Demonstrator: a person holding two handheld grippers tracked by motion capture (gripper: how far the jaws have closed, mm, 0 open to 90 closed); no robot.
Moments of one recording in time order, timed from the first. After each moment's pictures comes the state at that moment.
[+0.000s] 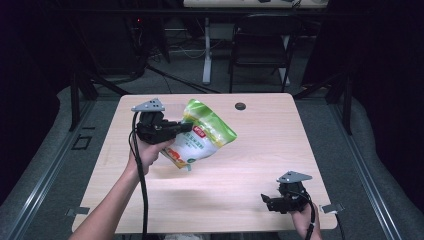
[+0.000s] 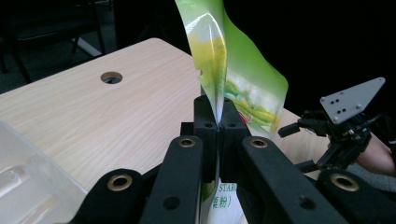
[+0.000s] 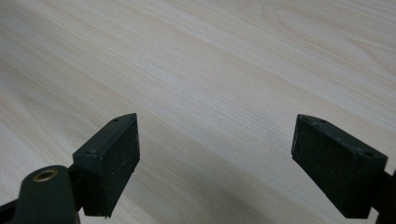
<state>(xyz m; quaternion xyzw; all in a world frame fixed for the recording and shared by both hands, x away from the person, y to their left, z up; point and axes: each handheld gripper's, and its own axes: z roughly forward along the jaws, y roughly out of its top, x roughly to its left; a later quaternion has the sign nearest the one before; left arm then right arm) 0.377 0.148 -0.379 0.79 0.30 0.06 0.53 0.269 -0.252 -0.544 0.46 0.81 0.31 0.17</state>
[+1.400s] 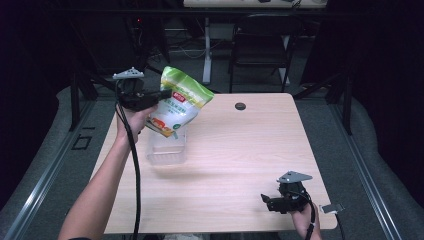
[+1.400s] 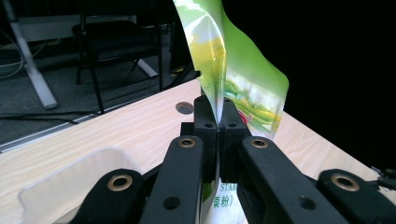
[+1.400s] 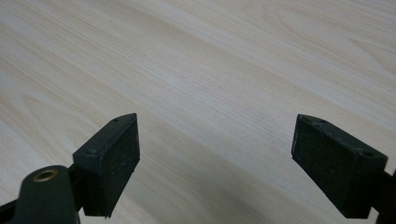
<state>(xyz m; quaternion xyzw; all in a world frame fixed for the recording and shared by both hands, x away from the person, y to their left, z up) 0.447 0.194 -0.355 0.75 0.37 0.13 0.54 0.269 -0.252 -0.544 0.46 0.82 0.31 0.17</state>
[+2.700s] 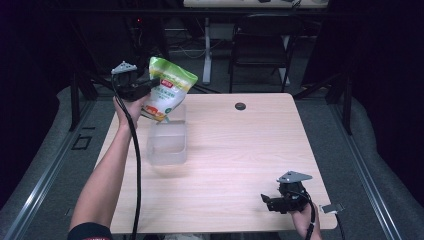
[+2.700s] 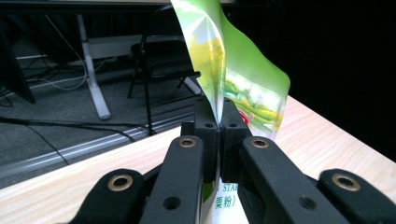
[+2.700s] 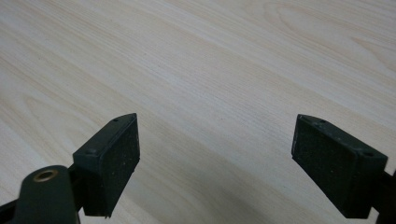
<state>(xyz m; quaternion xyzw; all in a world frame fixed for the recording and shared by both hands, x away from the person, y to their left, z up) 0.502 0.220 -0.381 0.71 0.41 0.21 0.53 0.270 -0.252 -0.545 0.46 0.81 0.31 0.17</state>
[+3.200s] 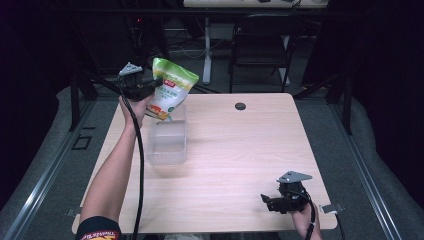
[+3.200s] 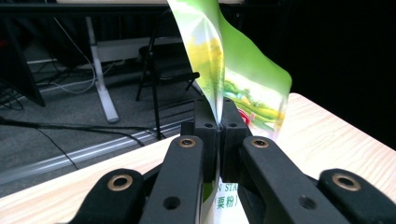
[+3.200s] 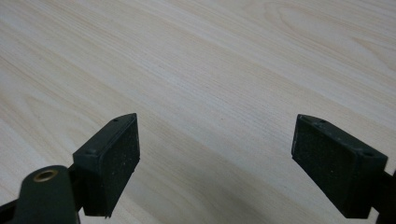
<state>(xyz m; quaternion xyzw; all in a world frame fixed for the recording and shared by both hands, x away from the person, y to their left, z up) 0.521 0.214 -0.401 0.71 0.41 0.23 0.53 0.270 -0.252 -0.545 0.46 0.81 0.32 0.16</state>
